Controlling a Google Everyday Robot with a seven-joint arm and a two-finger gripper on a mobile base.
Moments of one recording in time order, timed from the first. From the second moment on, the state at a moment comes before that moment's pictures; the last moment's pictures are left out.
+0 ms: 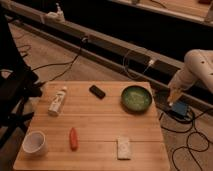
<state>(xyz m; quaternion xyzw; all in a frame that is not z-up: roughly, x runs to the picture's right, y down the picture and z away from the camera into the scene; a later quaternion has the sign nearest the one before) 0.354 0.035 0.779 -0.28 -0.06 0.18 0.94</state>
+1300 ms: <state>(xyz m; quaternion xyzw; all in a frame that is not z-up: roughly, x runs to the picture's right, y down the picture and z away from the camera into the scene) 0.278 0.091 0.844 -0.22 -0.10 0.11 0.96</state>
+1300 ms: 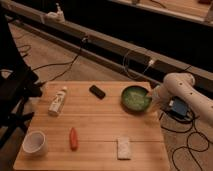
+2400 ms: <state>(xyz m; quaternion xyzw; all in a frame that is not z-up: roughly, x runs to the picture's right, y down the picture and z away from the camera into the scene) 0.232 0.149 0.885 -0.29 -0.12 0.10 0.95</state>
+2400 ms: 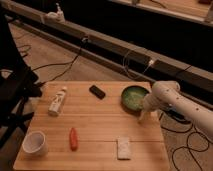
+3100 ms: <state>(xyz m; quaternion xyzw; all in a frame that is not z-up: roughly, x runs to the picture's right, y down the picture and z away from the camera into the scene) 0.287 0.132 0.875 -0.27 -0.07 0.12 0.95</state>
